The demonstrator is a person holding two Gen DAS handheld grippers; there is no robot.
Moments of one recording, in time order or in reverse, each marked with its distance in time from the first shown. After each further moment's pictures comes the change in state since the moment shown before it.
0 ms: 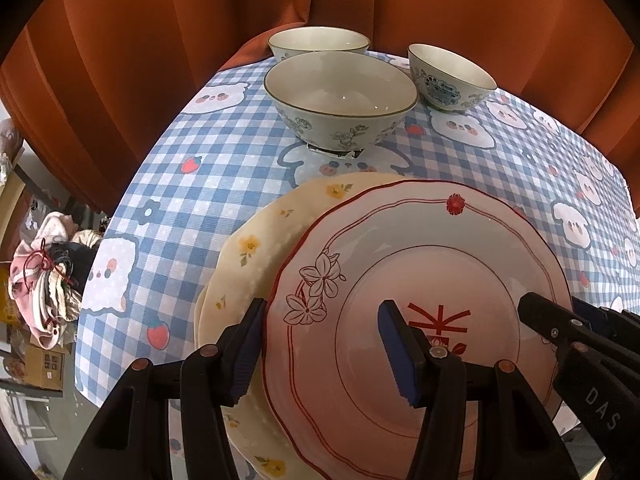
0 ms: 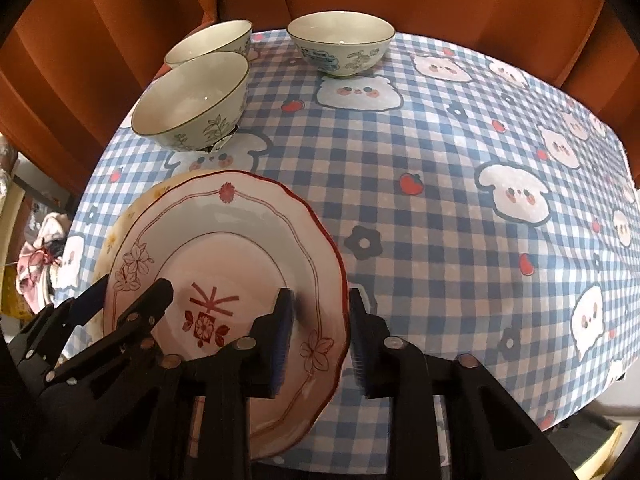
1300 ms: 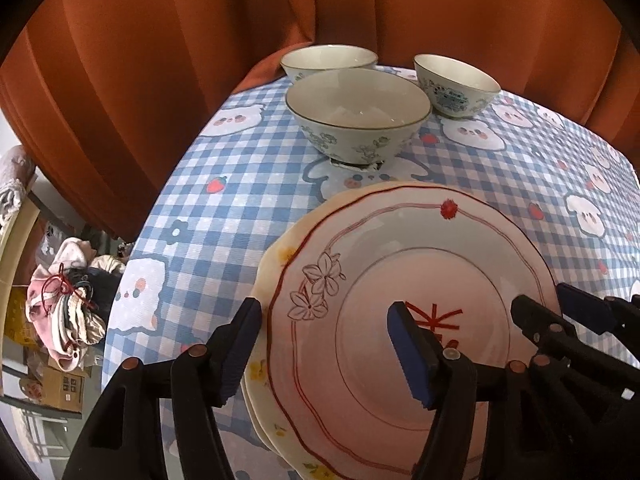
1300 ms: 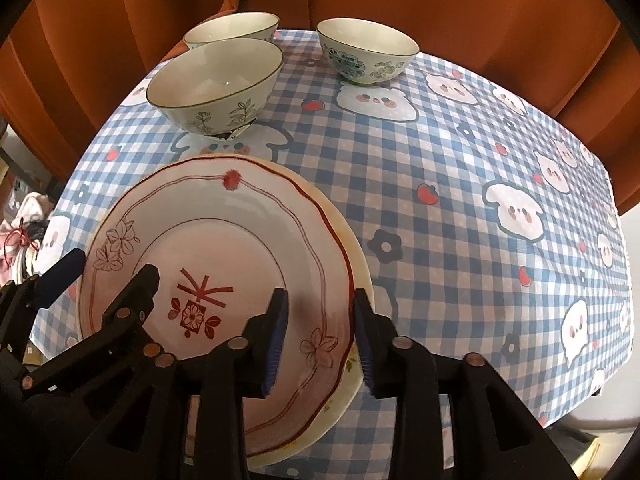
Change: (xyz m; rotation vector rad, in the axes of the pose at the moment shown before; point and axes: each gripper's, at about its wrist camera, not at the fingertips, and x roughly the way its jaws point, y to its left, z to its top) left arm -0.006 0.011 -0.007 0.061 -0.076 0.062; right arm 0.009 0.040 -0.009 -0.080 -0.031 -0.125
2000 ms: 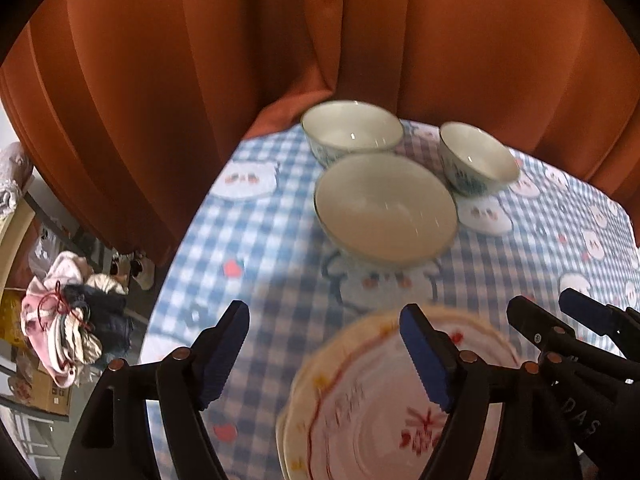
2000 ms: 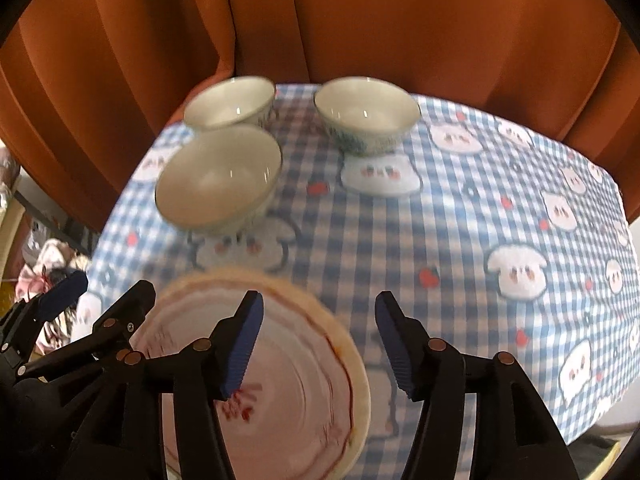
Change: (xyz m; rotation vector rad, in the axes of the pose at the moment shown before) left arm -0.010 0.032 0.087 -0.069 -0.054 -0.031; right arm -0.024 -0.016 0.072 0.057 -0.105 0.091
